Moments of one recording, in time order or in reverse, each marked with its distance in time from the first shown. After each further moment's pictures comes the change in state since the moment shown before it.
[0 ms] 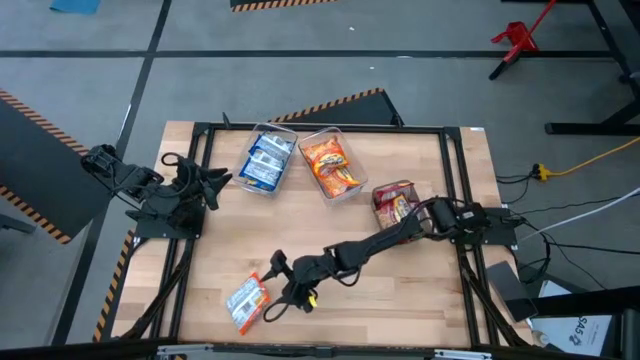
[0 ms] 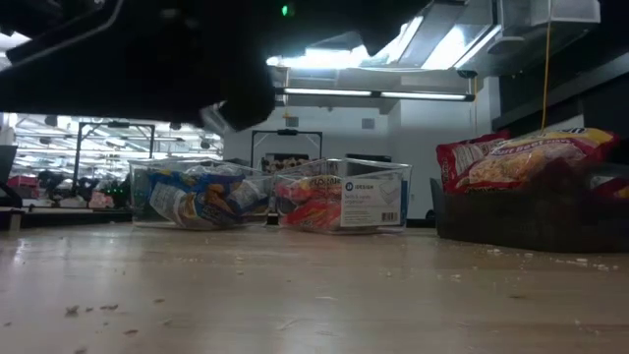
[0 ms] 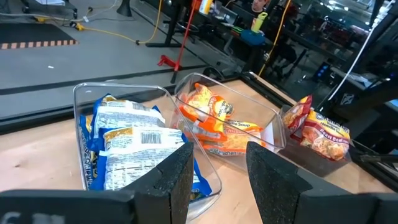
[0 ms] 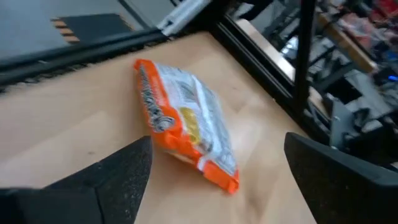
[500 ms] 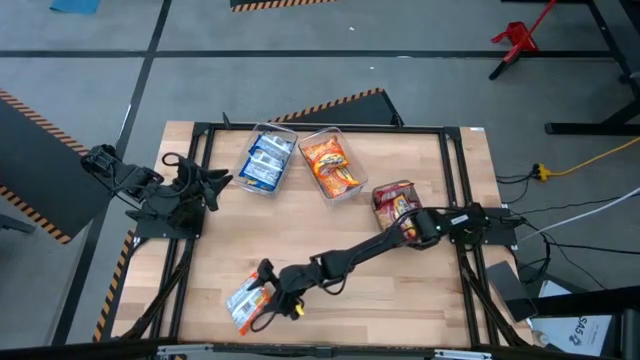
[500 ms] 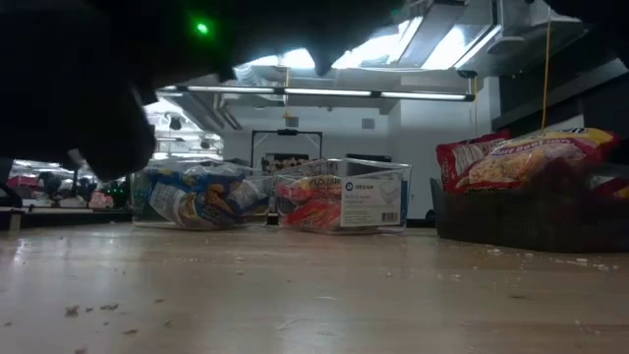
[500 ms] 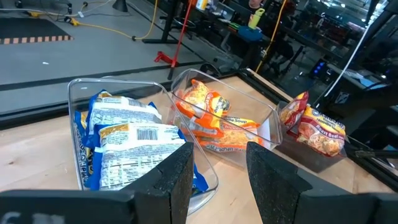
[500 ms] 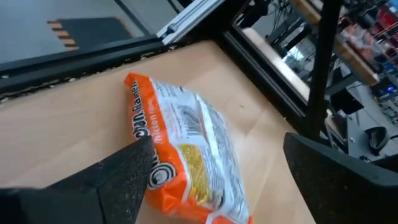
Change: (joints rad) left arm 0.000 0.000 0.000 -0.001 0.022 -0.006; right arm 0.002 0.191 0.253 -0.034 0.001 -0.023
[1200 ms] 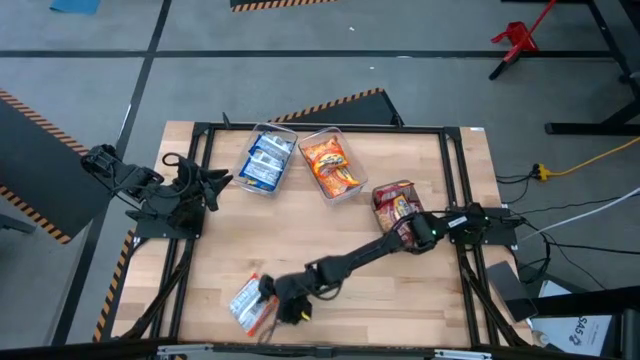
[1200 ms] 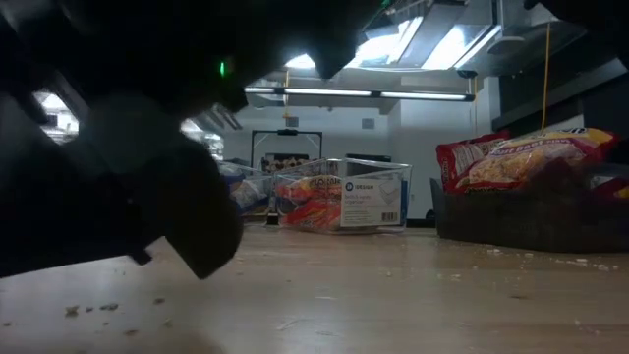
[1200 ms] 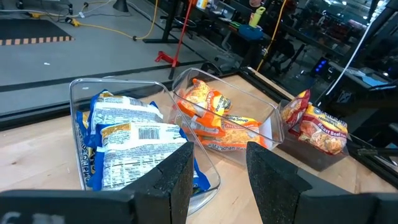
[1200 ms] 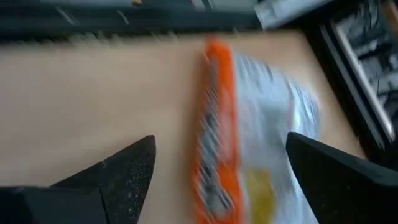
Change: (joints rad) left arm 0.000 0.000 0.000 -0.009 0.000 0.001; right arm 0.033 0.054 0.096 -0.256 -0.098 -0.226
